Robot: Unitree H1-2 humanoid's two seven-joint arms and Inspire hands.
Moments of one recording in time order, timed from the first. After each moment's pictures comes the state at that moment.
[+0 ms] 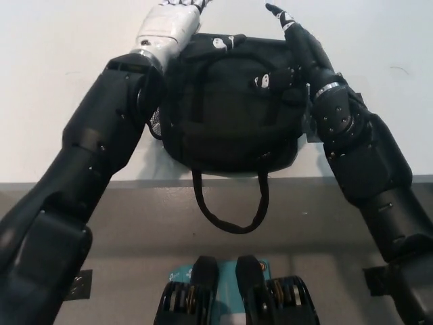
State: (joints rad) left_arm -1.16 0.20 -0.38 0.95 0.87 -0.04 0.06; right_arm -1.01 -0.10 0.14 0.78 -0.47 0.04 -0.01
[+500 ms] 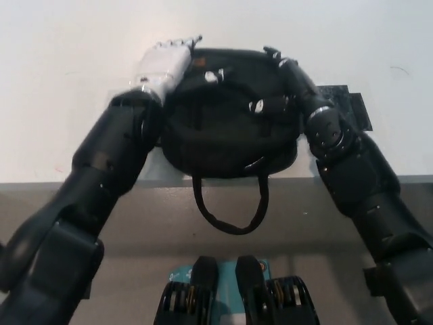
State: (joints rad) left_arm -1.10 0.16 -0.39 1.14 0.83 -0.05 0.17; right_arm -1.01 -0.06 0.14 1.04 -0.41 -0.01 -0.03
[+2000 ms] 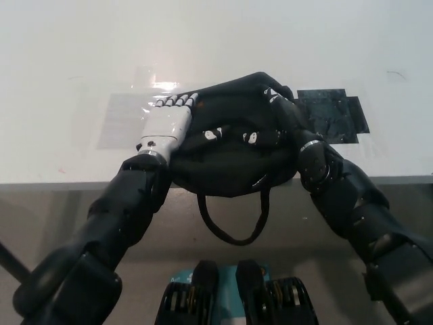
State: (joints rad) left_arm -1.02 0.10 -0.54 1.34 0.77 -0.11 0.44; right_arm -1.04 -0.05 0.30 1.31 -0.40 -0.18 -0.17
